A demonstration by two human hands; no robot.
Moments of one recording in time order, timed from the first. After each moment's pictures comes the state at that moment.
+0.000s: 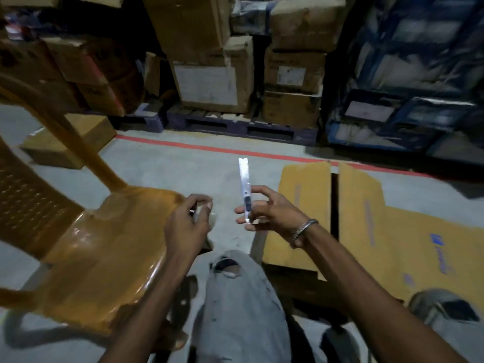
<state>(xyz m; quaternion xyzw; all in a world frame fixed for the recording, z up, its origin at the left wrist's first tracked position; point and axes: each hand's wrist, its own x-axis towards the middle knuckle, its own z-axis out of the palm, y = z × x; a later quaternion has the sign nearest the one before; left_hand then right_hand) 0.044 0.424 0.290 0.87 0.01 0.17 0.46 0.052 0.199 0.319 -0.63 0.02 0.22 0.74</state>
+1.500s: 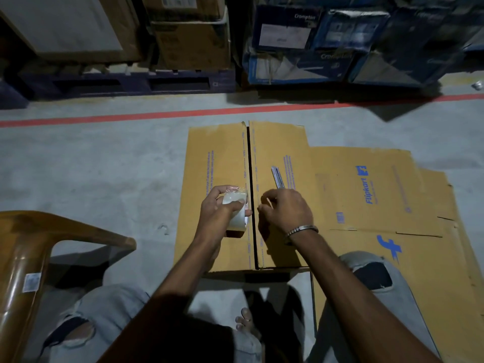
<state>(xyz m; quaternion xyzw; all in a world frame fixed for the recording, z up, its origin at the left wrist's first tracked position) 0.090 0.146 0.185 0.66 0.07 -0.28 0.69 0.053 -0.028 0.147 -0.94 0.24 0.05 0.24</state>
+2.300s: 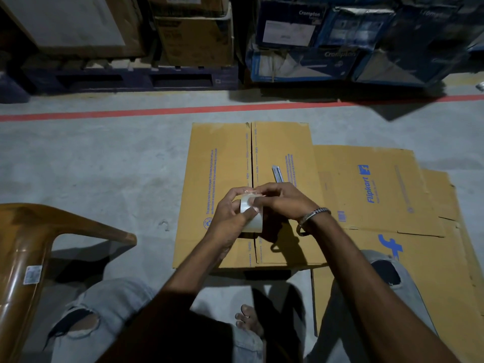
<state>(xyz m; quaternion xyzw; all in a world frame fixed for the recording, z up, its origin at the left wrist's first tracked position) 0.080 0.138 0.163 0.66 -0.02 -0.34 0.67 0.061 -0.039 0.174 -0.77 0.23 0.16 0.58</state>
